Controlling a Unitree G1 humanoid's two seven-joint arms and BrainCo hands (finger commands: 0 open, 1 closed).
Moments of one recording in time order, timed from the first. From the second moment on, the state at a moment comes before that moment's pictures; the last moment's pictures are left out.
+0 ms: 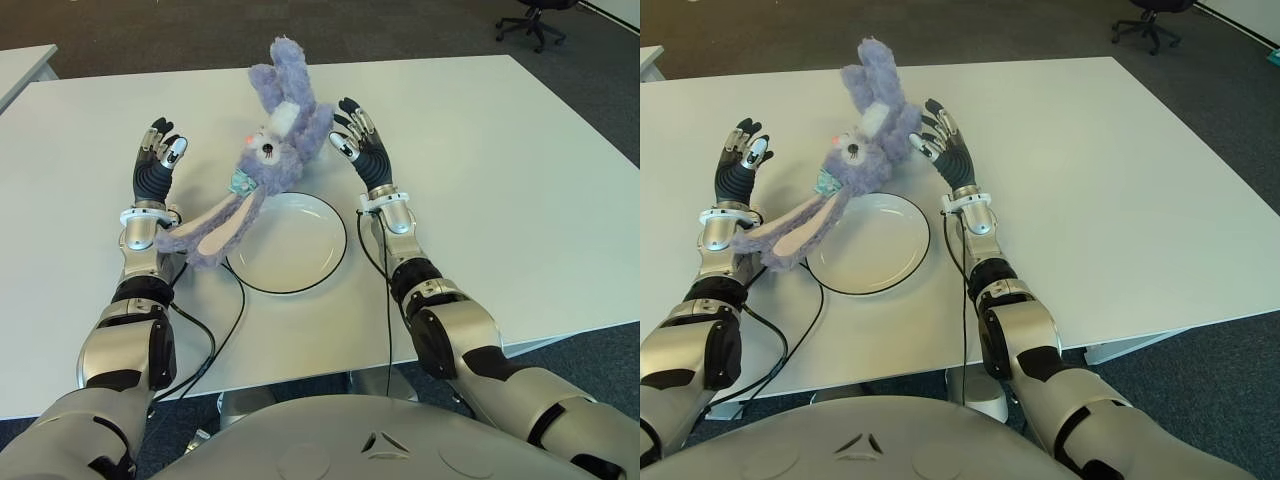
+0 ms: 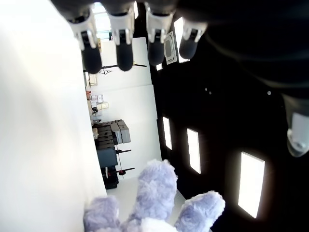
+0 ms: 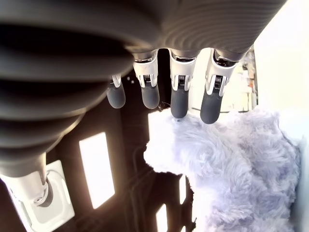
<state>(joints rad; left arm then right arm) -0.46 0.33 0.26 1.03 -0.14 -0.61 -0.12 -0.68 0.07 -0.03 1.07 0.02 -0.73 0.12</state>
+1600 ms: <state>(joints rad) -0.45 0.34 0.26 1.02 -0.14 -0.63 -0.12 -0.67 0.07 -0.02 1.05 0.00 -0.77 0.15</state>
